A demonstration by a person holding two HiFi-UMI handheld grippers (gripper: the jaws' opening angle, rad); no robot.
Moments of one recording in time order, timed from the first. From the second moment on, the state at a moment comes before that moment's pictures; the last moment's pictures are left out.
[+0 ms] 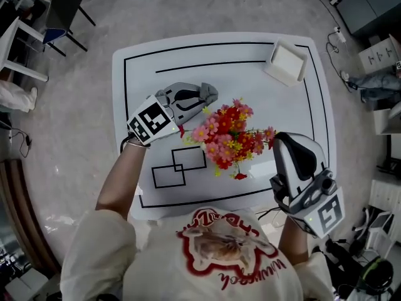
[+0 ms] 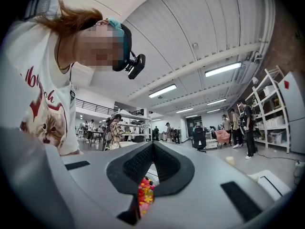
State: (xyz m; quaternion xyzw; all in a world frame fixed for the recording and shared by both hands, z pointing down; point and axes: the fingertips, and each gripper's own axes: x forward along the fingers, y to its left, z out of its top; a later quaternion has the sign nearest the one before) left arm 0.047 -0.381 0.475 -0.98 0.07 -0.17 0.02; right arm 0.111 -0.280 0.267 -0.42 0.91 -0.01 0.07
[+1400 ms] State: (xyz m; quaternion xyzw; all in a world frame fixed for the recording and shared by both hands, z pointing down) left arm 0.056 -0.347 0.508 -0.97 -0.07 -0.23 0.03; right arm 0.145 -0.297 0.281 -0.44 0.90 -0.01 0.06
